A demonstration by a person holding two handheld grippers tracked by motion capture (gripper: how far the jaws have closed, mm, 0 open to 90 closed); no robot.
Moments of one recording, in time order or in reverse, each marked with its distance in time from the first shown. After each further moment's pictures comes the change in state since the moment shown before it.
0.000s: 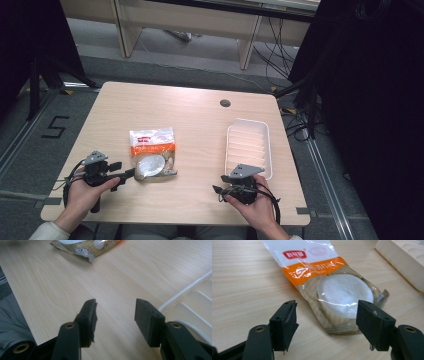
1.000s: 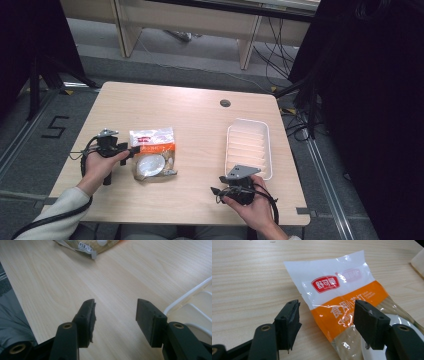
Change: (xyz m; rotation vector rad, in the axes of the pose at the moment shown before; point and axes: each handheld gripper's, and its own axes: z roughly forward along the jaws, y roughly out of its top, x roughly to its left) left arm 0.036 0.045 0.061 0.056 0.069 -0.056; right arm 0.004 0.001 0.004 0.014 0.007 -0.019
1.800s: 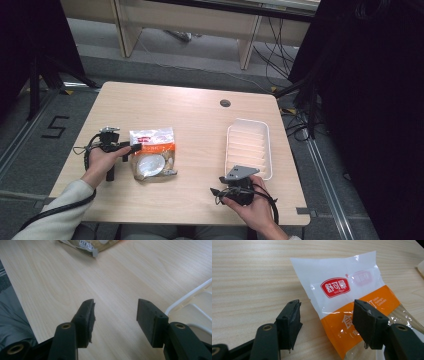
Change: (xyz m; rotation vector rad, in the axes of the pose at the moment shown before) left arm 0.009 0.004 0.019 0.007 -0.025 -0.082; right arm 0.001 0.000 0.001 0.013 -0.006 -0.031
